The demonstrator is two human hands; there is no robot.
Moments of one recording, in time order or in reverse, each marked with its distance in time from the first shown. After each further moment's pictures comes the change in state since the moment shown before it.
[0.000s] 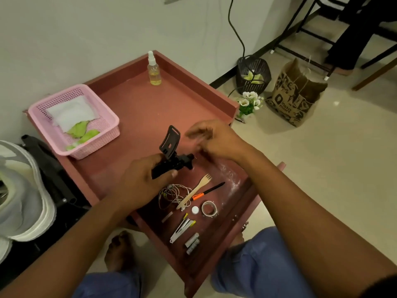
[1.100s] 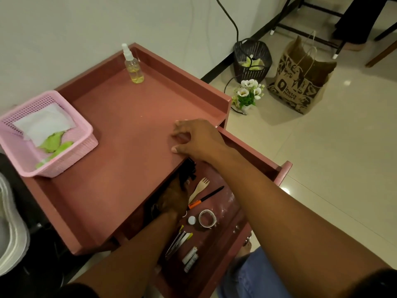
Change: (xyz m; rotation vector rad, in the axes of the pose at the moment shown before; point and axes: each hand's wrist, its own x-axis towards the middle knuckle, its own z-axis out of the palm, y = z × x) left_hand 0.078 -0.072 0.163 0.320 0.081 -0.402; right_hand 0.052 0.051 0.016 -0.305 0.113 -0.031
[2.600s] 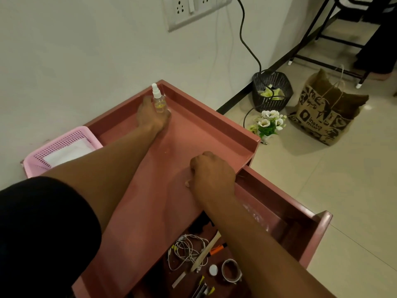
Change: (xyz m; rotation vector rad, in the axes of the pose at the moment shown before) left_hand 0.230 0.079 -0.230 -0.240 0.444 0.120; right_hand 0.016 -0.065 0.015 -0.354 0.150 0.220
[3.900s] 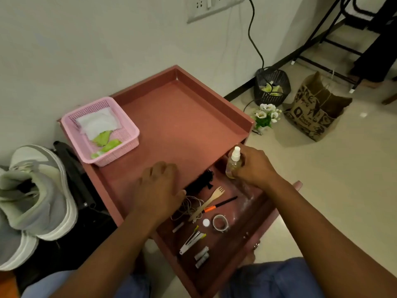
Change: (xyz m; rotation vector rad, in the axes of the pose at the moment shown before) left_hand -0.309 -0.035 -0.096 0.578 -0.348 0.201; right_hand -0.067 0.096 -0.044 0.303 -0.127 0.009
